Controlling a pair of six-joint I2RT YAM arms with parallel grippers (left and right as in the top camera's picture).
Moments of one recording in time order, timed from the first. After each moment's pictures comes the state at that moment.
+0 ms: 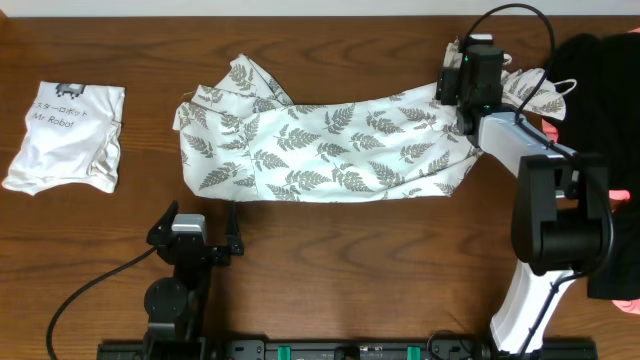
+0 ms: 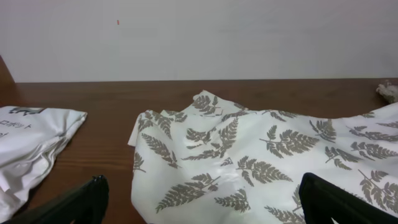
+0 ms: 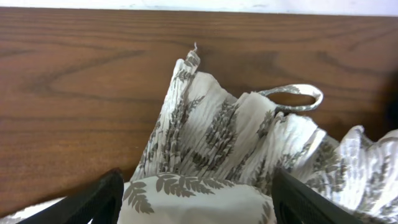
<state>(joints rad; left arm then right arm) -0.06 0.01 0.02 -0.12 -0.01 -0.01 0.07 2.08 1.30 0.13 0.18 0.07</state>
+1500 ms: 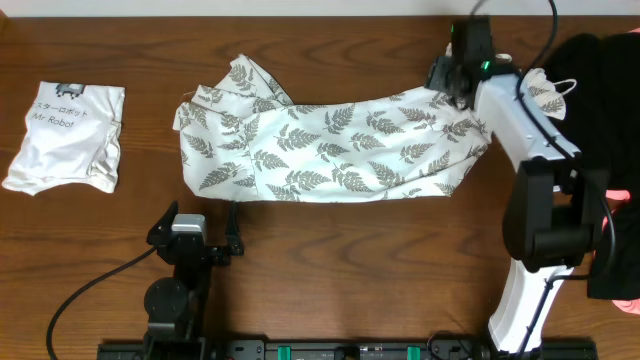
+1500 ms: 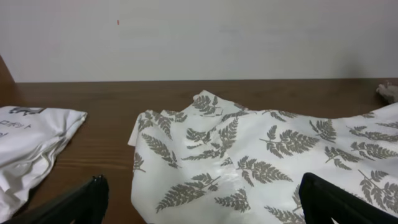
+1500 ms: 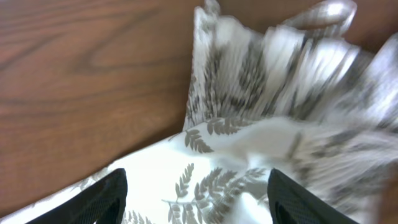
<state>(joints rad) -0.06 0.01 0.02 -0.12 -0.01 -0.01 0.12 2.10 1.70 -0.58 0.15 0.33</state>
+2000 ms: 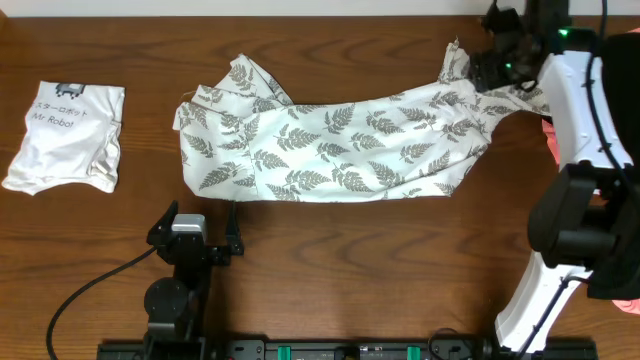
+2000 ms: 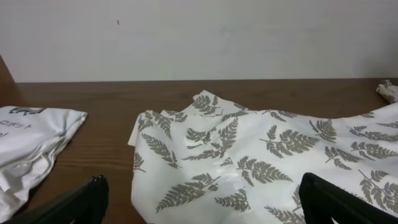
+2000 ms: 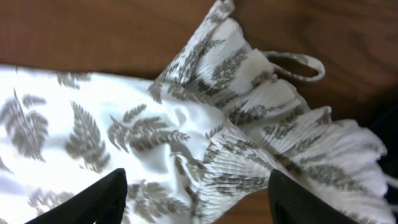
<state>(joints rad) -0.06 0.01 0.02 -0.12 -0.01 -0.01 -0.08 2.11 1.92 -0.91 -0.17 -0.36</state>
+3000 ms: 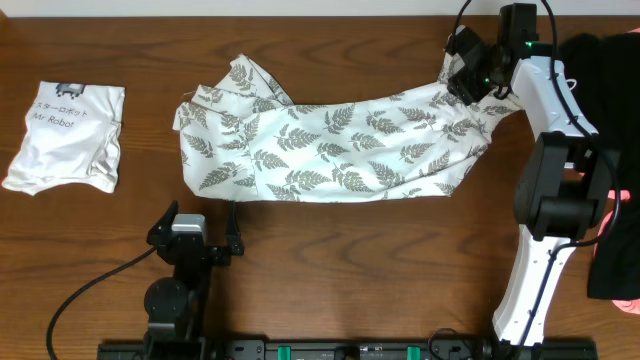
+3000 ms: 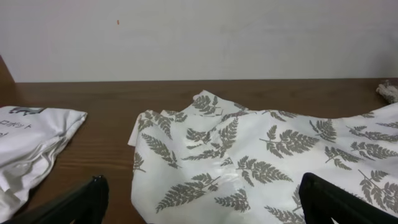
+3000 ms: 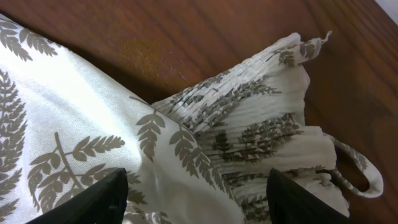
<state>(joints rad) -0.06 0.01 0.02 -0.12 -0.01 -0.01 -0.06 2.31 1.92 -0.70 -0.23 -0.75</state>
